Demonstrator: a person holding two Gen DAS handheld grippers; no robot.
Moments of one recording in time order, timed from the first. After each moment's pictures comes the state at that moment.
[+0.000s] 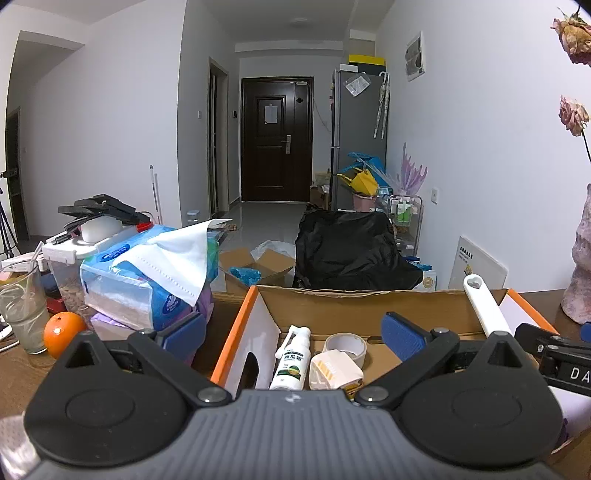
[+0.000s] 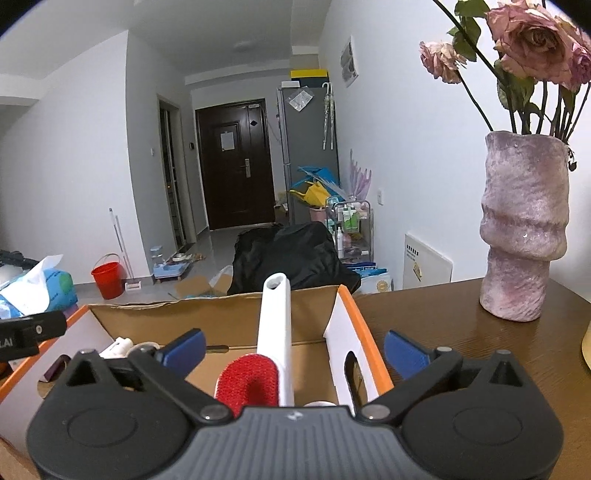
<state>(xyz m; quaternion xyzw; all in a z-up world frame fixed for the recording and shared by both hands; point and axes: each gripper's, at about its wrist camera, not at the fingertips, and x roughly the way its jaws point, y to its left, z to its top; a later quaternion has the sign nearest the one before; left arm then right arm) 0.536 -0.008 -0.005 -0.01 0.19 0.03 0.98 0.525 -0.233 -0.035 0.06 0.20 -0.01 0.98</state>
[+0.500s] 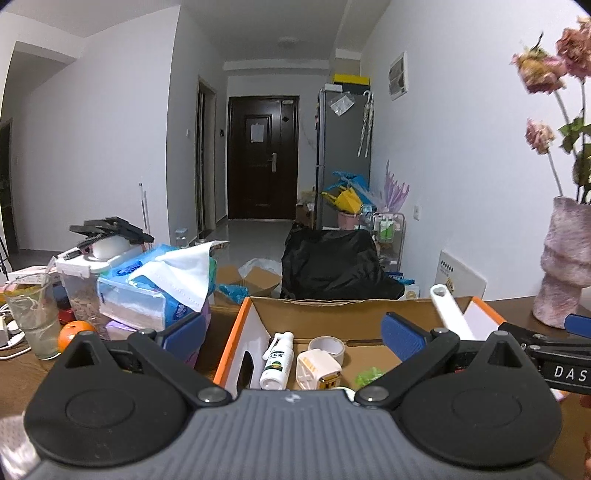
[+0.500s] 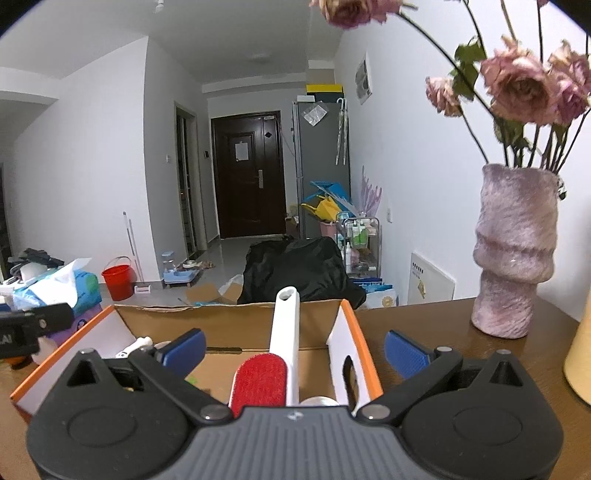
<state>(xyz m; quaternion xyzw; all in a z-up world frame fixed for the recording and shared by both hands) 0.479 -0.011 0.016 -0.01 0.16 0.01 0.99 0.485 -0.232 -0.013 0.03 0.17 0.00 0.98</state>
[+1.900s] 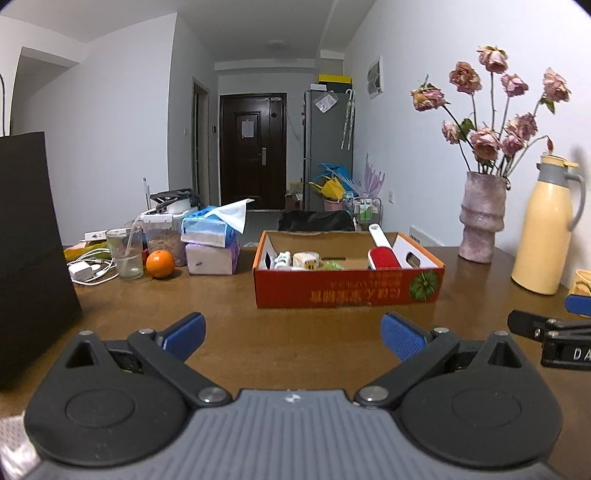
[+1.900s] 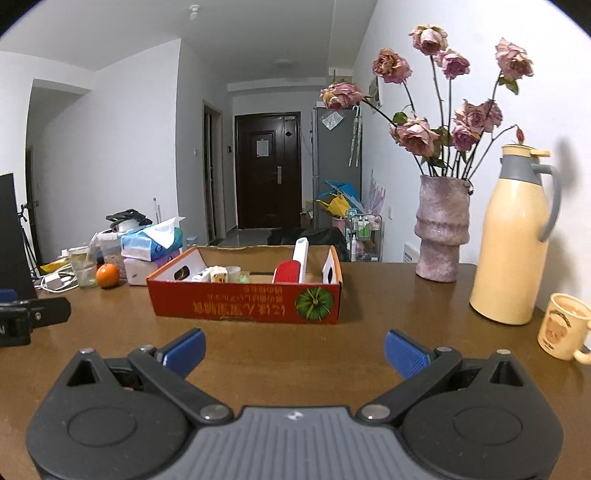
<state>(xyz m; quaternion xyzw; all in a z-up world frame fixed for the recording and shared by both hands) 0.177 0.001 0.025 0.01 0.18 -0.02 0.98 0.176 -0.239 0.007 0.01 0.18 0.03 0.98</state>
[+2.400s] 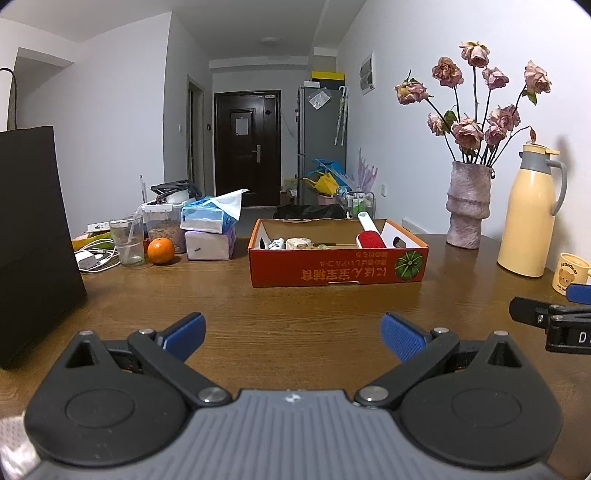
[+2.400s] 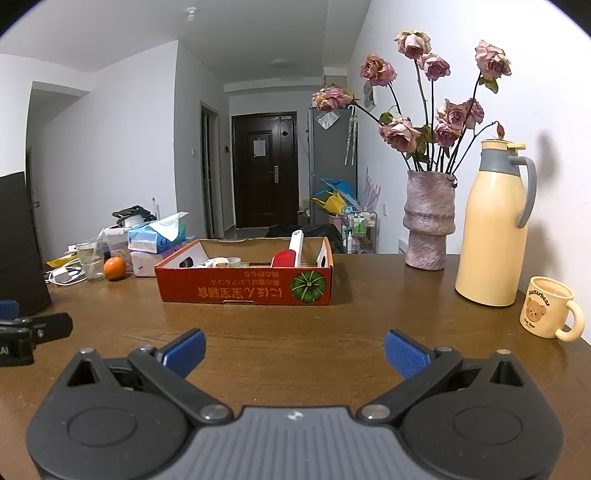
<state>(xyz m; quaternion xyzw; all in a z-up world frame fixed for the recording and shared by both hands) 0.138 -0.003 0.015 0.01 0.18 -0.02 0.98 0.128 -0.245 0.003 0.01 0.18 0.03 0.98</state>
